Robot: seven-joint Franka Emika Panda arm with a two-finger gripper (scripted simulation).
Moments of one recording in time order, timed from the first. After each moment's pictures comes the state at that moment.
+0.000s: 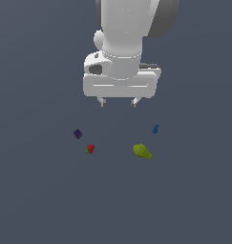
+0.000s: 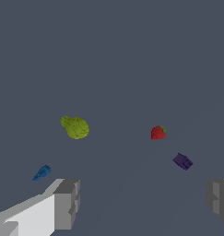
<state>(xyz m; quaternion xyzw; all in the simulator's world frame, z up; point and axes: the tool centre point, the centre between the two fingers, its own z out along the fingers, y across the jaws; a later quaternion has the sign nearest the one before) 0.008 0.010 0.330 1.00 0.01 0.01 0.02</state>
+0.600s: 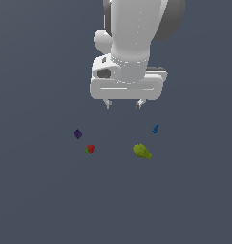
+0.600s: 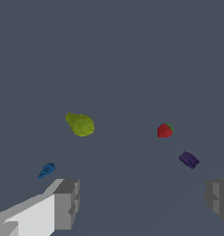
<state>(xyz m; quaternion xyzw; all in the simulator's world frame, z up) 0.007 0.027 0.323 1.00 0.01 0.00 0.02</state>
